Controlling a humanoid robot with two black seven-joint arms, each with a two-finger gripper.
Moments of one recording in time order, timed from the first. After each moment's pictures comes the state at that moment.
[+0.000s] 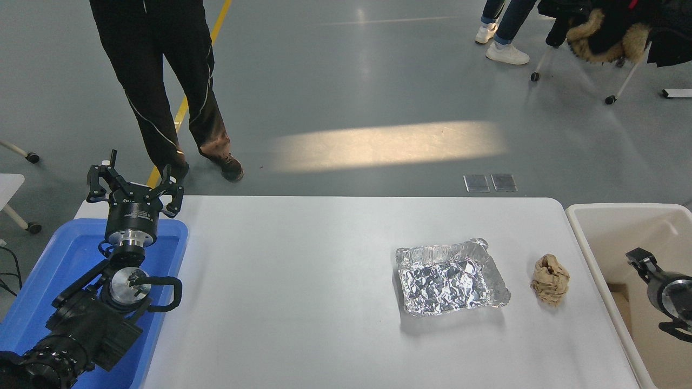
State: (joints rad) left arm -0.61 0.19 -0.97 -0.40 -0.12 -0.53 -0.56; right arm 0.59 -0.36 -0.81 -0.08 0.45 0.18 -0.03
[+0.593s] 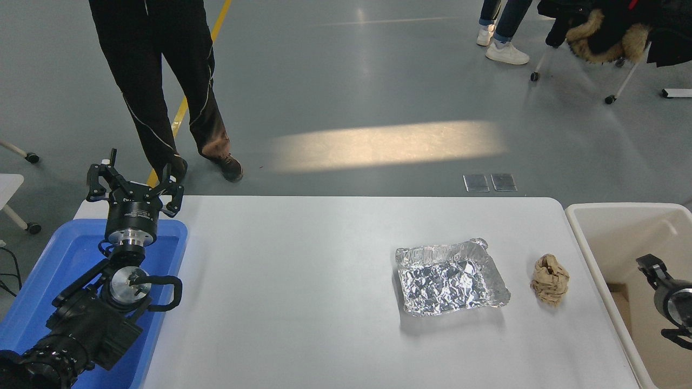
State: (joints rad) left arm -0.61 0.19 -0.97 -0.40 -0.12 -0.53 -0.56; right arm 0.60 -0.36 -0.78 -0.09 0.45 0.17 -0.03
